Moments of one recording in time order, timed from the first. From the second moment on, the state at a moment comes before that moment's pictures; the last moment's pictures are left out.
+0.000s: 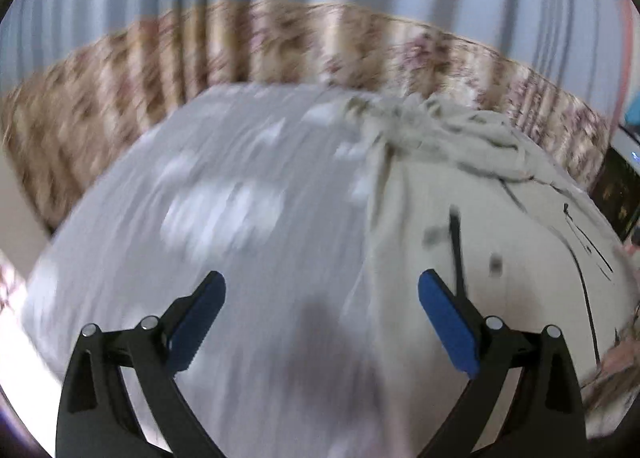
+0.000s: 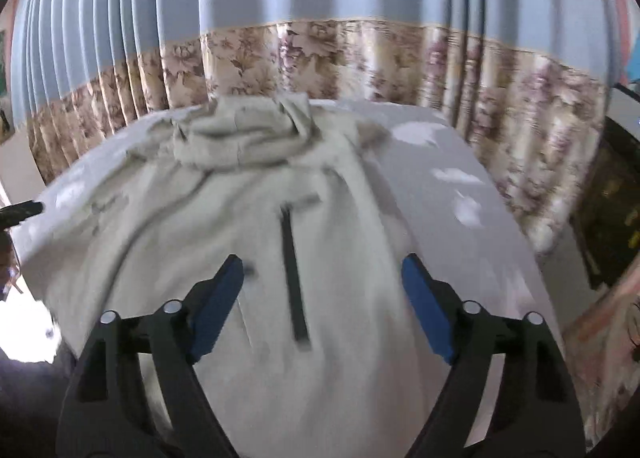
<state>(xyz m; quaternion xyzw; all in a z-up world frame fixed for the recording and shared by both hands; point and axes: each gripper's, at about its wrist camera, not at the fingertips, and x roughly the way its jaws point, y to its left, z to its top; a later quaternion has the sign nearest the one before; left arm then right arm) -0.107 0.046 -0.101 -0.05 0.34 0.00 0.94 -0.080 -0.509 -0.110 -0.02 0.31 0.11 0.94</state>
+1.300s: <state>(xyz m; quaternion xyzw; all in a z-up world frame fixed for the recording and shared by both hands) -0.183 -0.029 -0.123 0.00 0.31 -0.10 0.94 -0.132 -0.533 -0.147 0.04 0.32 0.09 0.94</state>
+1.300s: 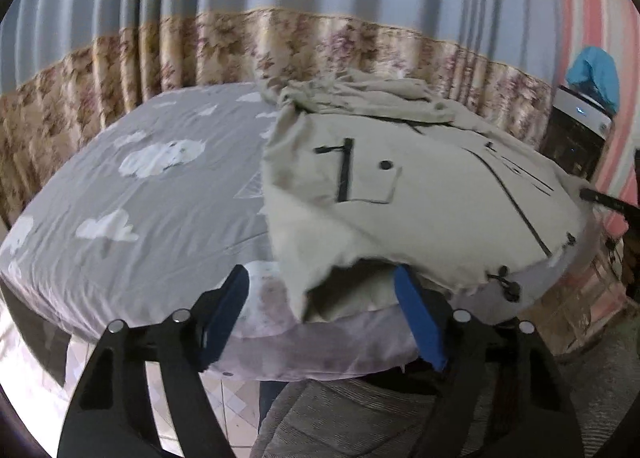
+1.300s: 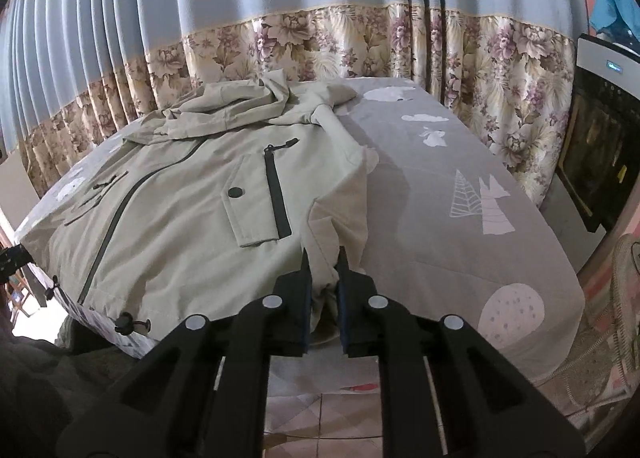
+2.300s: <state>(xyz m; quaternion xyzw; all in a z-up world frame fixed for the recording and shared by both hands) 0.029 0.021 0.020 -0.01 0.25 -0.08 0.97 0.040 -0.543 0.001 0.07 0.22 0.10 0.97</state>
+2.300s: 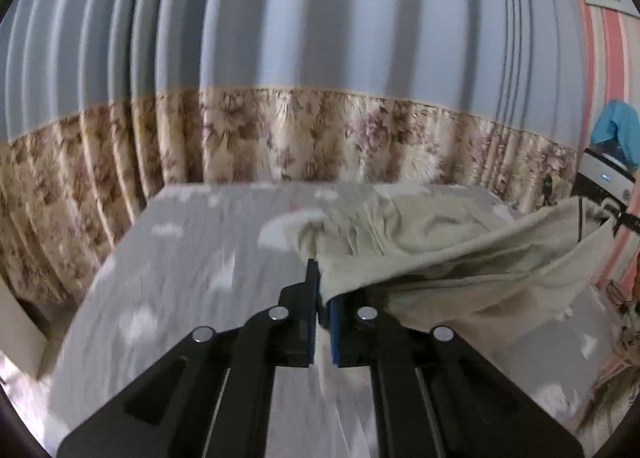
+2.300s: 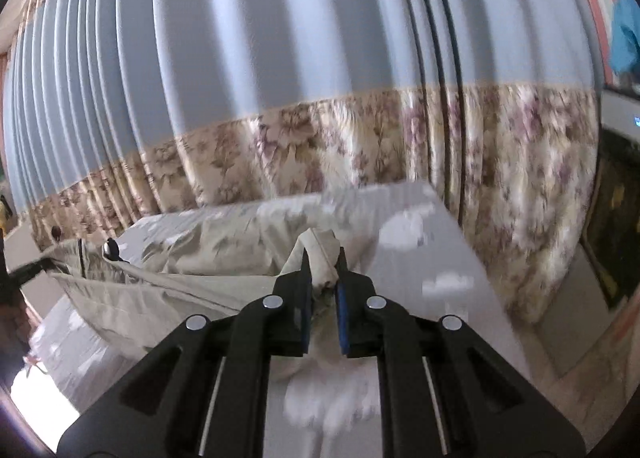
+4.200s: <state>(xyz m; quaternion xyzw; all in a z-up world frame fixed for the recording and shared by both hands) 0.308 -0.115 -0.097 0.02 0.41 0.03 0.91 0.312 -0.341 -0.140 -0.09 0.36 0.06 0.93</state>
